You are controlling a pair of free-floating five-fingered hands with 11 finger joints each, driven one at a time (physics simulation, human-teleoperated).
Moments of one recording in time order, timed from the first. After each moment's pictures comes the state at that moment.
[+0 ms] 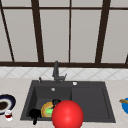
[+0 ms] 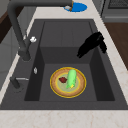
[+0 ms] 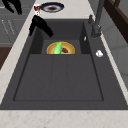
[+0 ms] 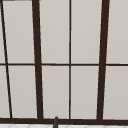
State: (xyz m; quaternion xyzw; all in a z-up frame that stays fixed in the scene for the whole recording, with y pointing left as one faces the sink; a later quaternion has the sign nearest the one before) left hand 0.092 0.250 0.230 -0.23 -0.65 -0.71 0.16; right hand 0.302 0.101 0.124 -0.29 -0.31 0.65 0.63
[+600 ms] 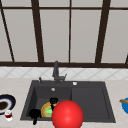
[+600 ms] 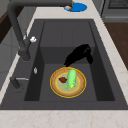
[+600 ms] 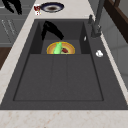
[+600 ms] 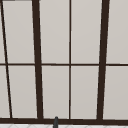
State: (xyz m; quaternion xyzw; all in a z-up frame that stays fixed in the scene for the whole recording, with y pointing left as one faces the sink) left hand 0.092 0.250 0.230 -0.23 -0.65 -0.71 0.16; right hand 0.362 0.133 0.067 -0.33 -0.35 0.63 0.61
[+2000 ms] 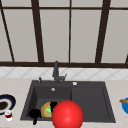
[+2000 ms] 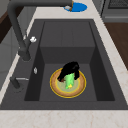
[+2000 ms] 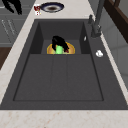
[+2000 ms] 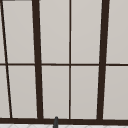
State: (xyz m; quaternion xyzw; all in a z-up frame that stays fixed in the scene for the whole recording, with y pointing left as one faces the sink) left hand 0.092 0.250 0.230 -0.23 -0.65 -0.71 0.16; right hand 0.412 0.142 -0.062 -0.35 -0.40 0.57 0.62
